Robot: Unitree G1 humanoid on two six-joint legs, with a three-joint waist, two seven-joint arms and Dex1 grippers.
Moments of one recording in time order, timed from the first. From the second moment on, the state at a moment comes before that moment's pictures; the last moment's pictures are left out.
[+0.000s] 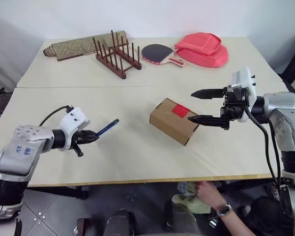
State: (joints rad) left arm -0.29 0.92 0.06 -0.29 -0.26 0.75 -0.91; right arm -0.70 -0.79 -0.04 0.00 0.53 0.51 1.27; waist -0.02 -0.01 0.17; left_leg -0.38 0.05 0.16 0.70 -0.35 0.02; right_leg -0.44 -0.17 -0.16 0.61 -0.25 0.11
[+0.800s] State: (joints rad) left arm -0.42 0.78 -0.38 -0.45 0.01 0.73 -0.84; right arm -0.60 -0.74 -0.05 -0.16 0.59 0.55 1.21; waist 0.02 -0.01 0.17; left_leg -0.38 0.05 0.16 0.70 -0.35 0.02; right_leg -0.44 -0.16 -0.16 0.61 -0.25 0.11
